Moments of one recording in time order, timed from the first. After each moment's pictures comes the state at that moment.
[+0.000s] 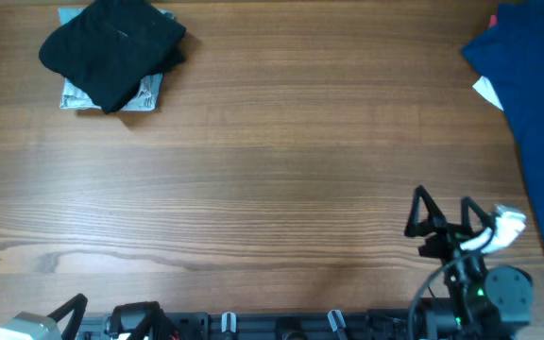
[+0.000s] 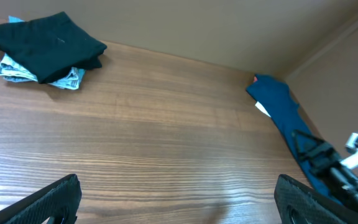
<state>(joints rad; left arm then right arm) 0.08 0.59 1.84 -1.68 0.38 -0.22 -0.01 0.02 0.40 -0.58 -0.05 0.43</state>
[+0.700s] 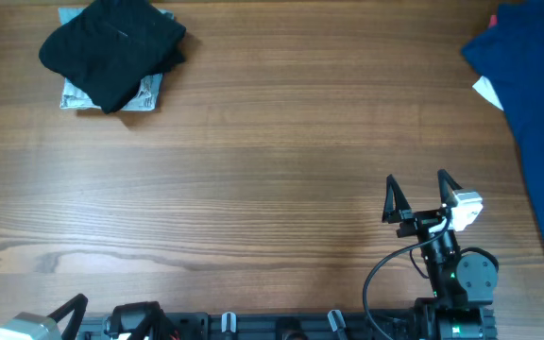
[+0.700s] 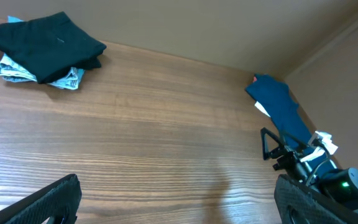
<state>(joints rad) 0.08 0.59 1.84 -1.68 0.38 -0.22 -0.01 0.01 0.01 0.01 -0.18 0.20</state>
